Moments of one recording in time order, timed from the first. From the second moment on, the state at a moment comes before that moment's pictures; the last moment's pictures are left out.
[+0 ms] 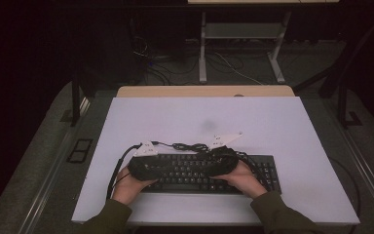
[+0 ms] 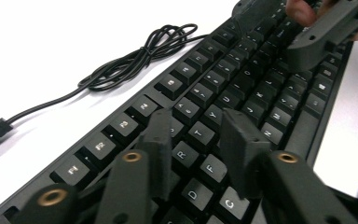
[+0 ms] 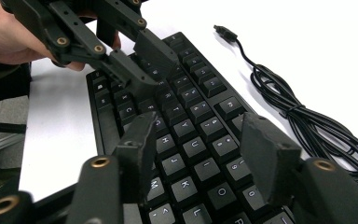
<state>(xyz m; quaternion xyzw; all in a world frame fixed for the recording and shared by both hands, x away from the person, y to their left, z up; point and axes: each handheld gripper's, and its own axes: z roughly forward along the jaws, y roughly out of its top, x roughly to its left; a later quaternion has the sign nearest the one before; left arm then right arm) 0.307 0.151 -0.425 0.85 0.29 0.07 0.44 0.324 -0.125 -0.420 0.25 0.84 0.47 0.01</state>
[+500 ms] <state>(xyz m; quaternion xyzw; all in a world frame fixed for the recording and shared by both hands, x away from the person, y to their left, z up) 0.302 0.150 -0.424 0.85 0.28 0.08 0.44 0.324 -0.134 -0.417 0.25 0.85 0.47 0.00</state>
